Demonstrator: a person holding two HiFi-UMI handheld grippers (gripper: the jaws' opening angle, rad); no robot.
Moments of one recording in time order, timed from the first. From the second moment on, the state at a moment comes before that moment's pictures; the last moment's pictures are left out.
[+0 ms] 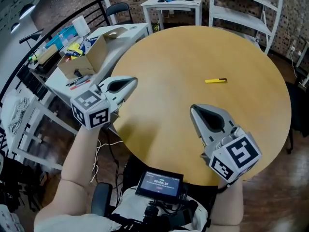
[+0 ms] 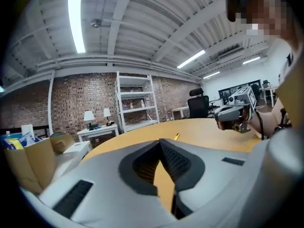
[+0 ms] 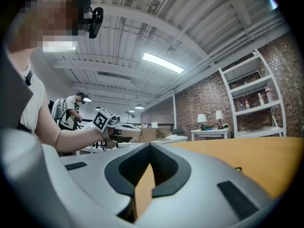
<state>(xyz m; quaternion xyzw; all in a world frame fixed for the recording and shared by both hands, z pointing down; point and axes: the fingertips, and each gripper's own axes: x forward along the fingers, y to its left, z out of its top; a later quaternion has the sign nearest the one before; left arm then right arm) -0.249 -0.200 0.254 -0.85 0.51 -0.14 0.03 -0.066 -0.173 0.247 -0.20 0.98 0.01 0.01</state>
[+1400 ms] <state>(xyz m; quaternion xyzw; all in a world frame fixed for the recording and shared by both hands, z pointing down) 0.006 -0.206 0.256 -0.95 0.30 -0.03 0.00 0.054 -0.198 0.260 -0.31 0.95 -0.01 0.00</state>
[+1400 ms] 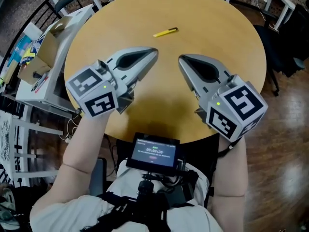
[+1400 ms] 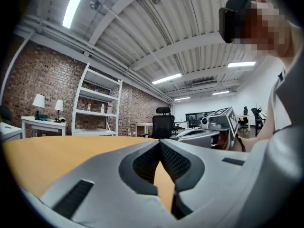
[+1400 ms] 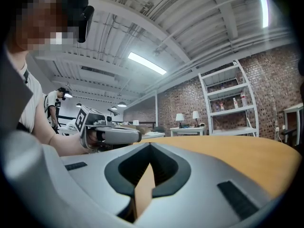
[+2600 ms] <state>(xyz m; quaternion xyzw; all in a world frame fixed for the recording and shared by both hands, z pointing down) 0.009 -0.203 0.277 -0.95 0.31 -0.09 0.03 0.052 -0.197 0.269 -0.31 0.95 -0.02 0.01</state>
